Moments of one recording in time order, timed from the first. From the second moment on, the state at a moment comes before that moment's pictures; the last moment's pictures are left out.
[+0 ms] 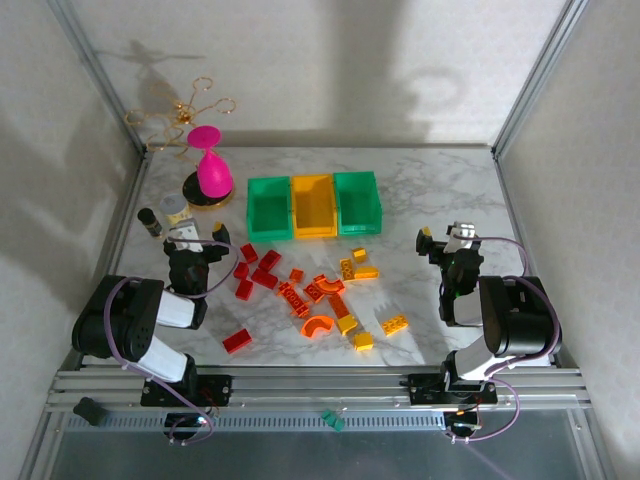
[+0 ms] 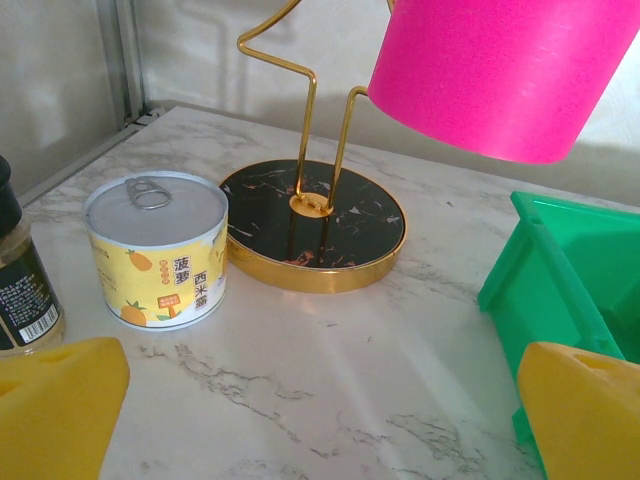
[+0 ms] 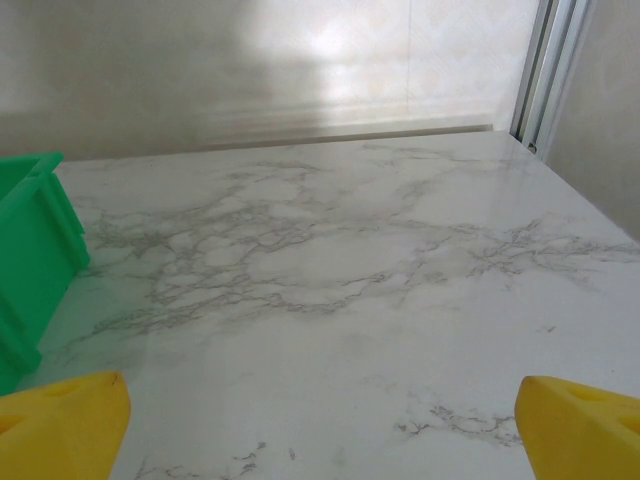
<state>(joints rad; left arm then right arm) -0.07 1.54 0.21 1.20 -0.23 -0.18 0.02 1.54 0.22 1.15 0.05 0.05</state>
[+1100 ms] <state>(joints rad) -0.10 1.09 0.39 0.45 -0.42 -0.43 0.02 1.17 0.46 0.46 0.18 0.42</state>
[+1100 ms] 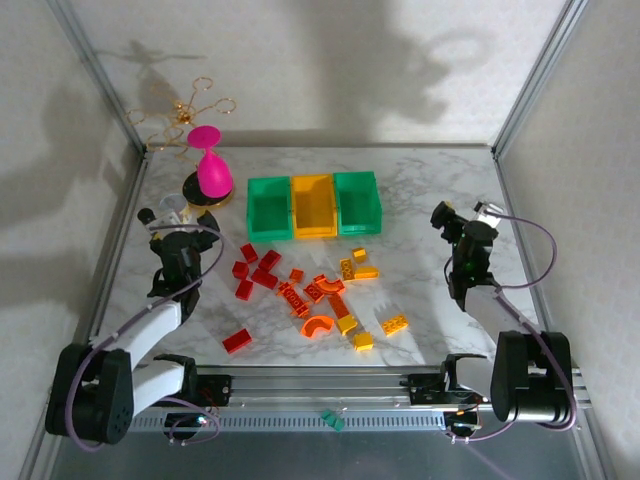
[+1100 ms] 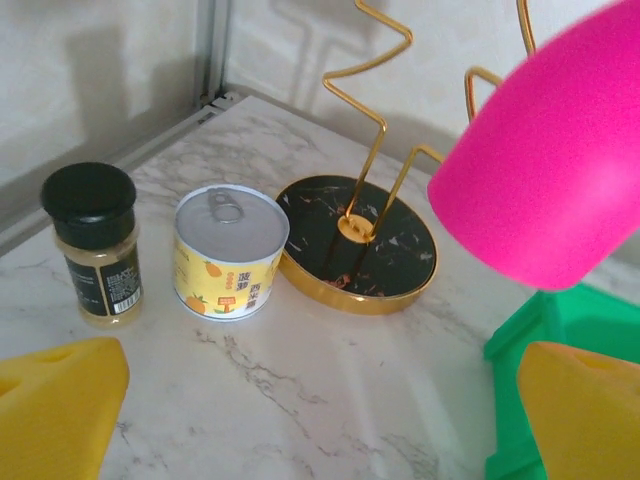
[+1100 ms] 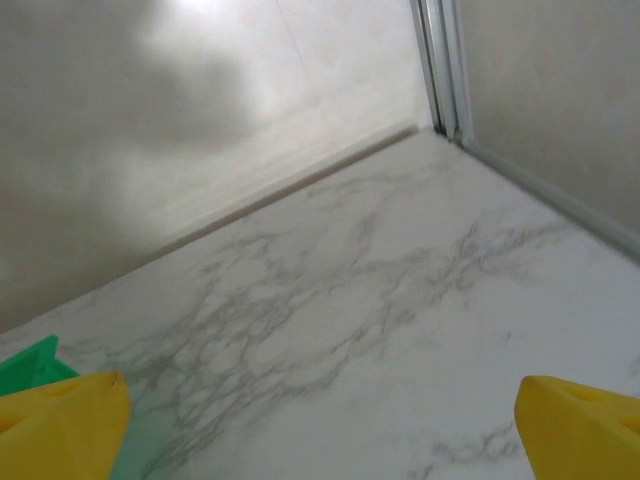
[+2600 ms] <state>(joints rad) -0.42 1.42 0.71 -0.37 -0.25 -0.64 0.74 1.31 0.69 -0.02 -0.07 0.57</state>
